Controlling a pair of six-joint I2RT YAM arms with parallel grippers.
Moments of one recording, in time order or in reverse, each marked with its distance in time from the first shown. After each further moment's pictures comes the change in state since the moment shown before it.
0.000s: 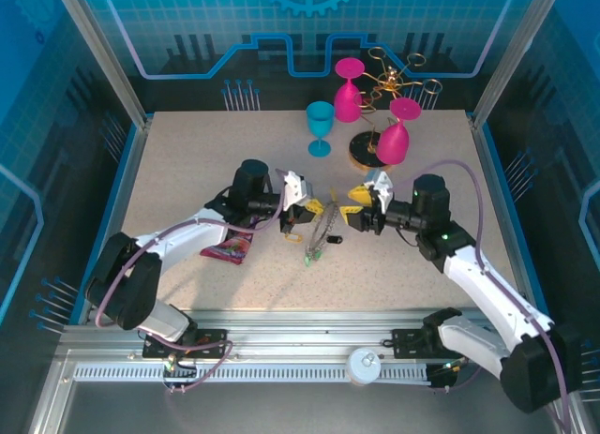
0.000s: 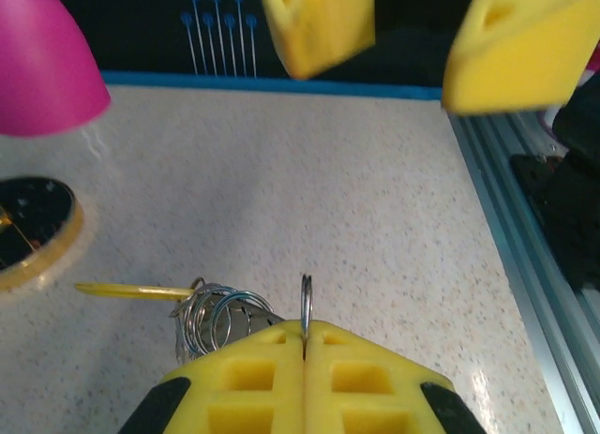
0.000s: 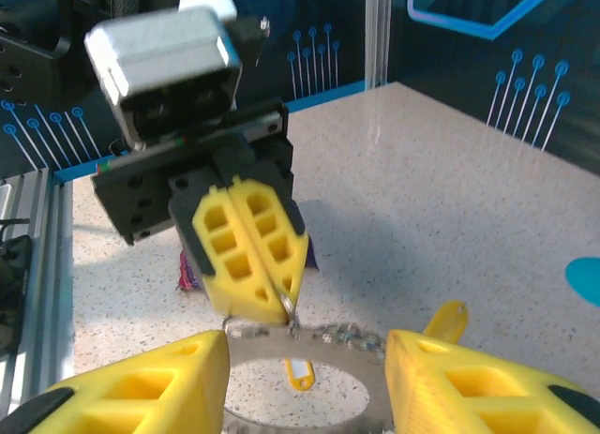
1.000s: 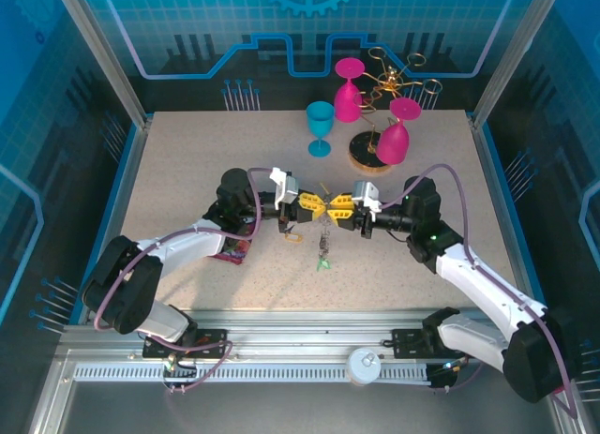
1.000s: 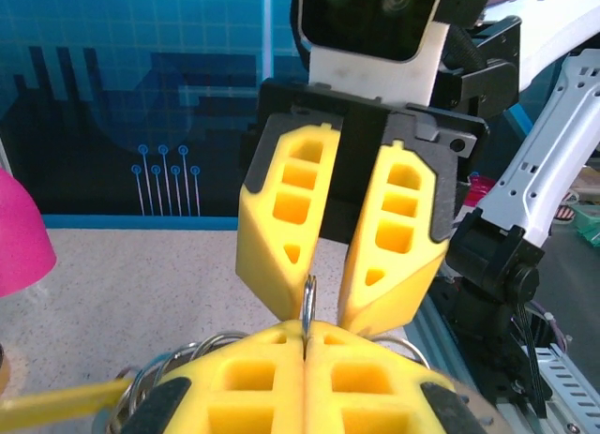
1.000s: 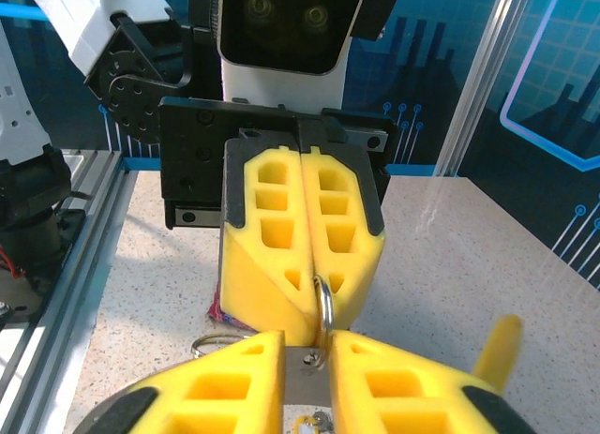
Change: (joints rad) left arm 0.002 -0.014 -0.113 0.555 0.189 -0.372; right arm 0.090 0.087 0.006 0.196 -0.141 -0.153
